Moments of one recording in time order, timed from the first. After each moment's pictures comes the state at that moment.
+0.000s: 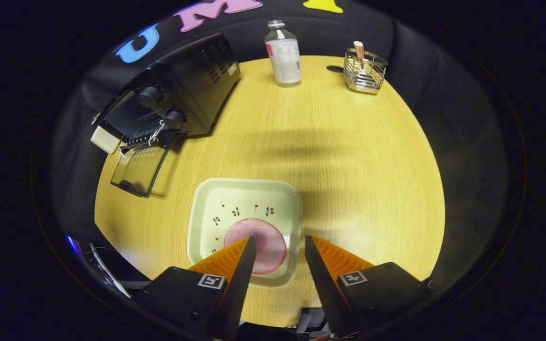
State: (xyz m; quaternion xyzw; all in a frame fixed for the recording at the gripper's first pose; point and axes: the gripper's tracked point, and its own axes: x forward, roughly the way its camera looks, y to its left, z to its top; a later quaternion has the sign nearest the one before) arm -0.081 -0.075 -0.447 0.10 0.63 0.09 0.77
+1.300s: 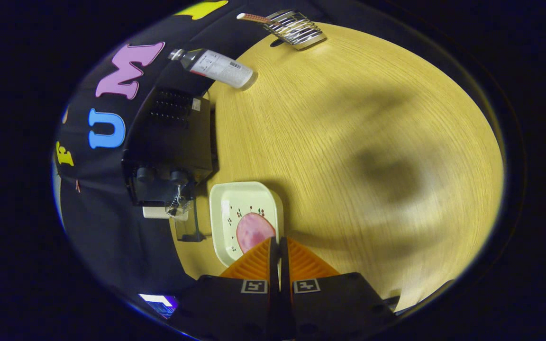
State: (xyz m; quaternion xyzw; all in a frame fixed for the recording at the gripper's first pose) arm -0.066 -0.056 -0.432 0.42 0.59 0.07 0.68
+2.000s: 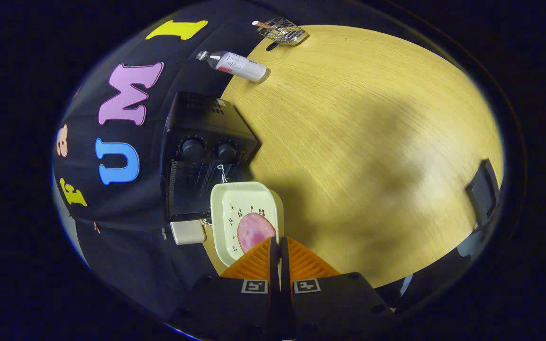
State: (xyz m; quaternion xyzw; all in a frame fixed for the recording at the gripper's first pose) arm -0.111 0.086 -0.353 0.52 0.53 -0.03 0.67
